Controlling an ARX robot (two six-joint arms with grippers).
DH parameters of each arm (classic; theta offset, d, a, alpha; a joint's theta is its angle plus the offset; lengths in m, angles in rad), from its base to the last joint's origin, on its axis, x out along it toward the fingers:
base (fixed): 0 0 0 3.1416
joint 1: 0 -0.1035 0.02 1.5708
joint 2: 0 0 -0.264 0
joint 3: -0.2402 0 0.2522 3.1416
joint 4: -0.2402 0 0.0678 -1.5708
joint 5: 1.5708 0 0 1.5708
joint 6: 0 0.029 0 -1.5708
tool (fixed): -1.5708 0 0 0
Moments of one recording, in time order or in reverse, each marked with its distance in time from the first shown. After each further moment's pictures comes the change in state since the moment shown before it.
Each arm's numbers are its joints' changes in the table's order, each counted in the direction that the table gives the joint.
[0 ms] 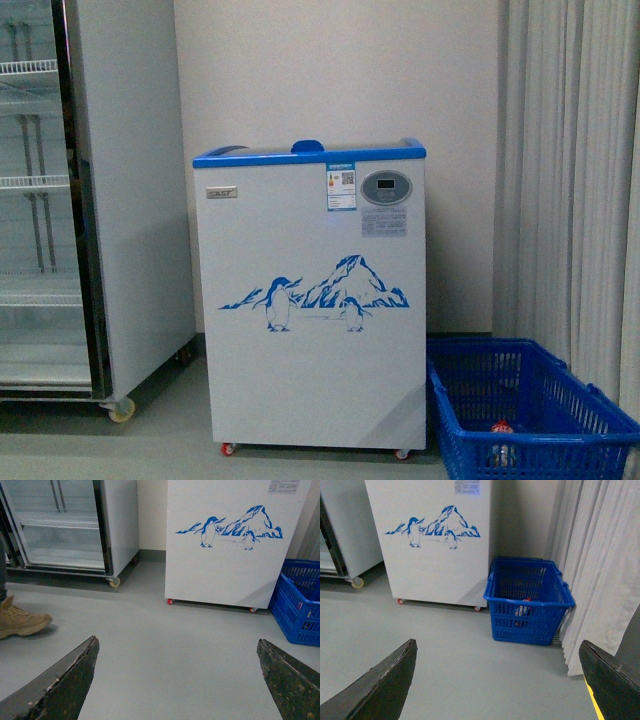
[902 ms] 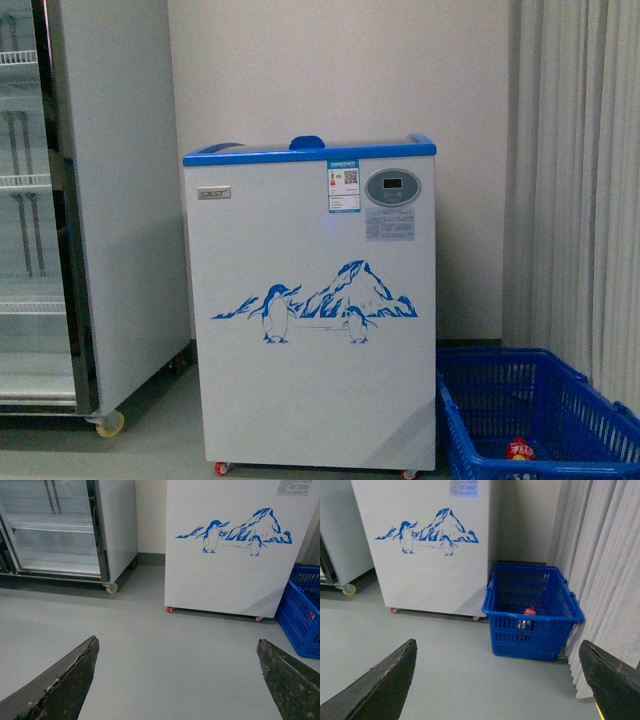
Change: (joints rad) left arm 0.000 0.000 0.000 0.000 0.000 0.000; right arm 0.000 0.000 0.000 0.000 0.000 0.000
